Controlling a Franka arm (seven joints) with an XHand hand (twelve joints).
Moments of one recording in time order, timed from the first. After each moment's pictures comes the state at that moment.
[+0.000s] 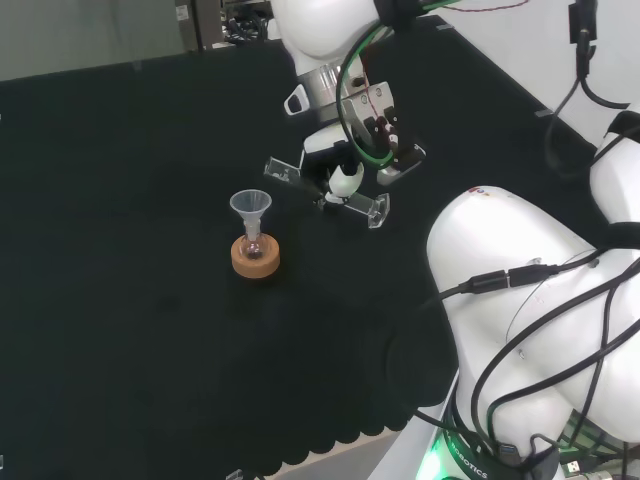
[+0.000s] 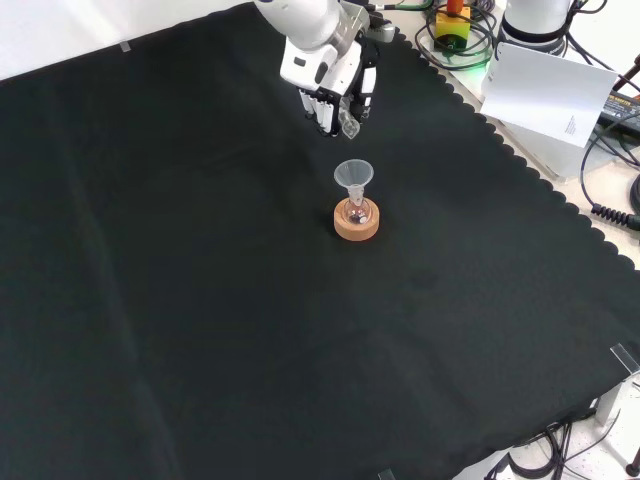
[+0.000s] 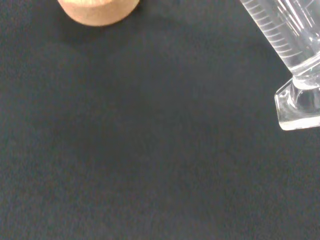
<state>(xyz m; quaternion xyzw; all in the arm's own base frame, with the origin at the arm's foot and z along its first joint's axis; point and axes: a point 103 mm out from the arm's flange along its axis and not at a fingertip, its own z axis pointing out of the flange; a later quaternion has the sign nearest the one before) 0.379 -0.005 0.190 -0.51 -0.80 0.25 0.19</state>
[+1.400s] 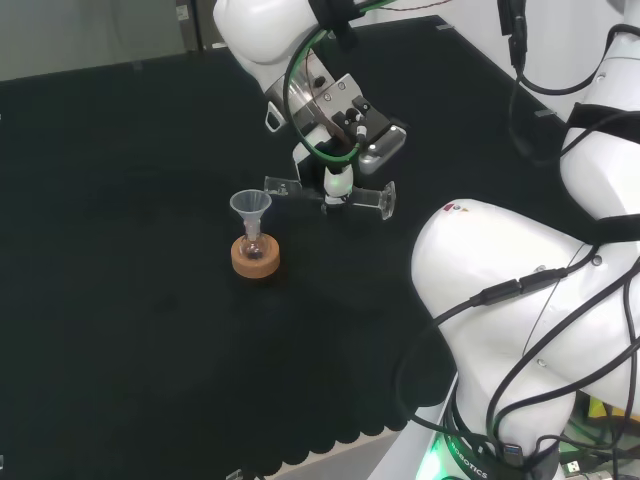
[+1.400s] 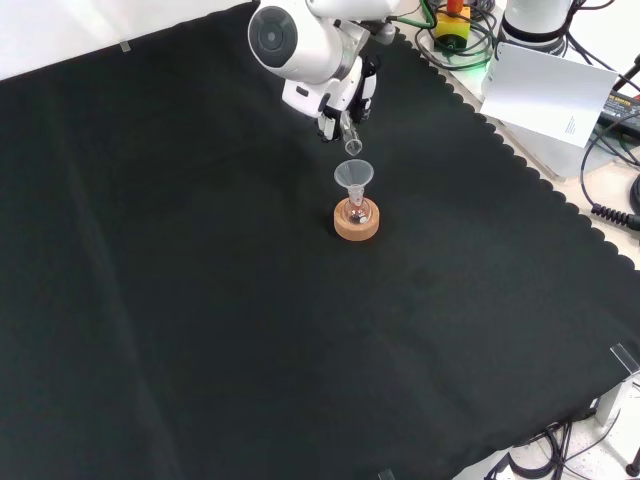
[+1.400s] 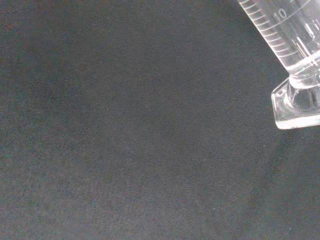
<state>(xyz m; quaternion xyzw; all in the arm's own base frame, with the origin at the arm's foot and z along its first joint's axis) 0.387 0.005 0.200 -0.50 -0.76 0.39 0.16</state>
